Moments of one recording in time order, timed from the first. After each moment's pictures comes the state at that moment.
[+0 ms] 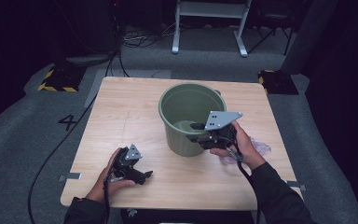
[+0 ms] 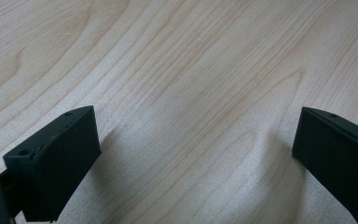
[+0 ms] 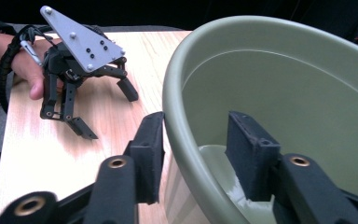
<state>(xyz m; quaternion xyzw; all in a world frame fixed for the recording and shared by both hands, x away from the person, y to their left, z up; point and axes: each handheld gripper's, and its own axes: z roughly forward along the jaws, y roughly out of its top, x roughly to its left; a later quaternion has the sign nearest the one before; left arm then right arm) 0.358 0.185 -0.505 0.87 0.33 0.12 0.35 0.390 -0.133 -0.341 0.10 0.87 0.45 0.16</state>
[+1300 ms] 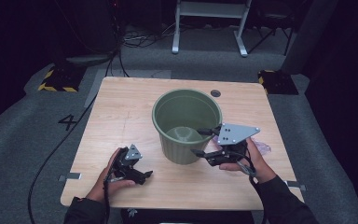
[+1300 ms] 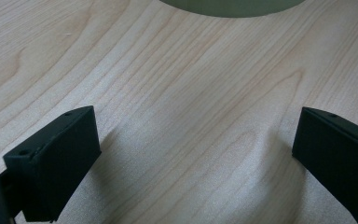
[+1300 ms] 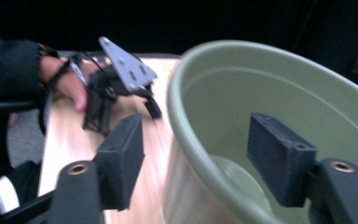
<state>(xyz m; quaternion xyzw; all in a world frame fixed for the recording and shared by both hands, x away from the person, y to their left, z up) 0.358 0.185 -0.505 0.87 0.33 0.12 0.35 0.348 -0.157 -0.333 0.08 0.85 0.50 0.18</state>
